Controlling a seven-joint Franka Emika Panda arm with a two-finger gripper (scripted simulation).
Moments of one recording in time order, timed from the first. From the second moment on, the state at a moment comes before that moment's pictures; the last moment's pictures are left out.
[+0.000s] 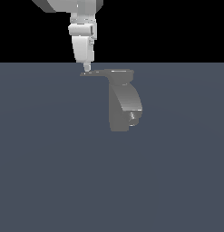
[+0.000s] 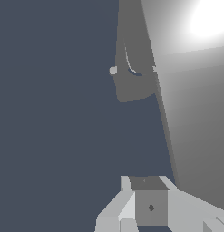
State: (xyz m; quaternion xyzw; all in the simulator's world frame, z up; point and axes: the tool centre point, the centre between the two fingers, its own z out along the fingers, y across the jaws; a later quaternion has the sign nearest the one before) arm 0.098 0.095 0.249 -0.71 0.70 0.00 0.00
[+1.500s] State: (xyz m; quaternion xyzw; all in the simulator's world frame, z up) arm 0.024 0.096 0.249 -0.71 0.70 0.00 0.00
